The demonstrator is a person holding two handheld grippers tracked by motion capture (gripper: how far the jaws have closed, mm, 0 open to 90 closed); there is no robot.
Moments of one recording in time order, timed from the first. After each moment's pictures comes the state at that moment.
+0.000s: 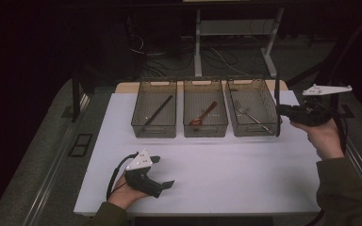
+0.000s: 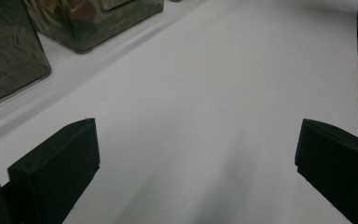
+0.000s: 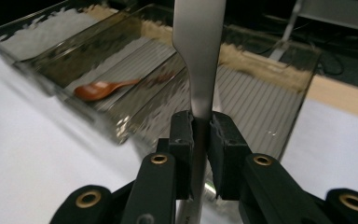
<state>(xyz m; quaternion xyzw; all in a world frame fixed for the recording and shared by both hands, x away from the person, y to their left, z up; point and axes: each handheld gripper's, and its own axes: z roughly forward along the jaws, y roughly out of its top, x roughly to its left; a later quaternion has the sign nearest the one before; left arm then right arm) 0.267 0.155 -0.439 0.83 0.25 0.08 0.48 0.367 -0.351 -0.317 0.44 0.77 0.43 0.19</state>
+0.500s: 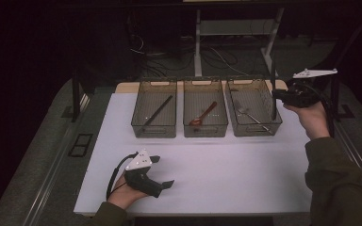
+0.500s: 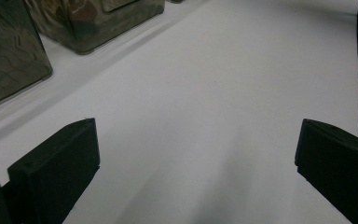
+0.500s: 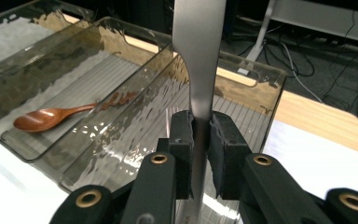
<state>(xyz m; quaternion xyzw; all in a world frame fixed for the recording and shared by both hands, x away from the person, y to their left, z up) 0.267 0.155 -0.439 0.83 0.25 0.08 0.48 0.424 -0.348 -0.323 0.46 0.76 0.41 0.22</state>
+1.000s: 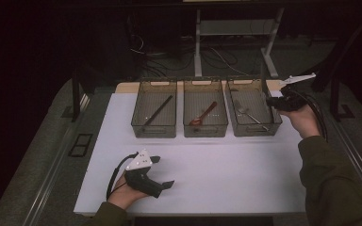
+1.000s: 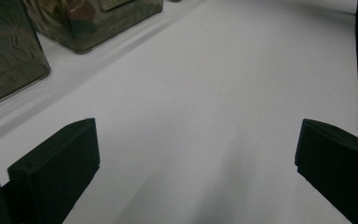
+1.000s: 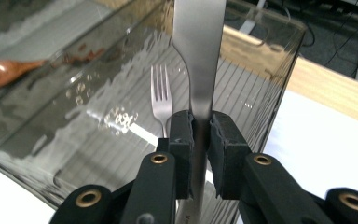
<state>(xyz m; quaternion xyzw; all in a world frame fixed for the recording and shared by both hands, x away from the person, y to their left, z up) 0.267 0.155 -0.439 0.83 0.25 0.08 0.48 0.446 -0.338 -0.359 0.47 0.79 0.33 0.21</state>
